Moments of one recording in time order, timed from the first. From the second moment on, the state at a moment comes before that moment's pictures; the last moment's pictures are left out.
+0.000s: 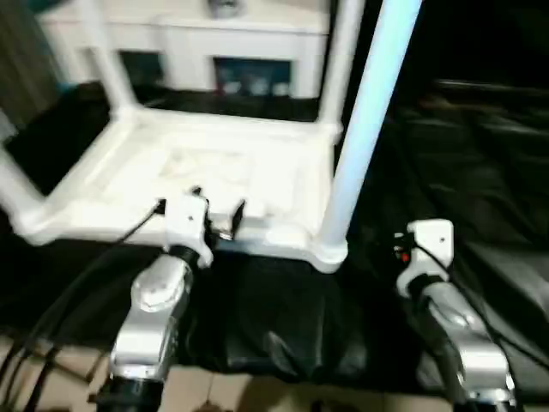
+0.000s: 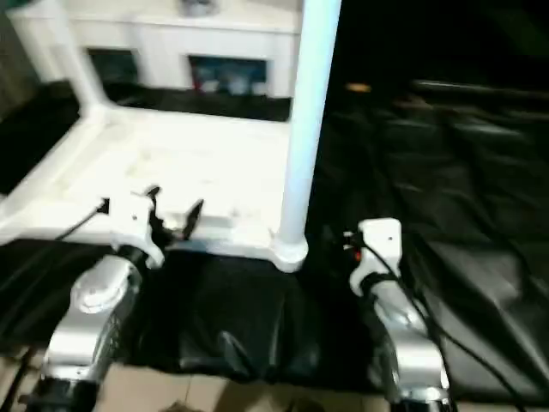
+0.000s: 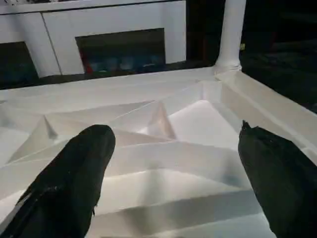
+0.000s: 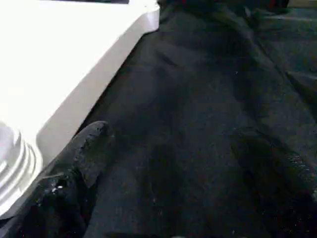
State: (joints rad) left arm -0.19 0.08 -0.01 0.07 0.00 0.10 -0.19; right arm -0.08 -0.13 -0.07 0.01 0.13 0.30 0.15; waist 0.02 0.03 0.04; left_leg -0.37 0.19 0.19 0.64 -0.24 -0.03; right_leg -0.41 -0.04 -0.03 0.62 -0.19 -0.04
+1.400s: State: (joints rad) left arm -0.81 0.29 -0.32 1.08 0.10 -0.33 -1.01; right arm -0.15 -0.43 0.05 0.05 0.13 0.30 0.59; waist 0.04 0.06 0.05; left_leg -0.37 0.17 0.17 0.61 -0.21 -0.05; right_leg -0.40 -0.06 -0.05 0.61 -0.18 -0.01
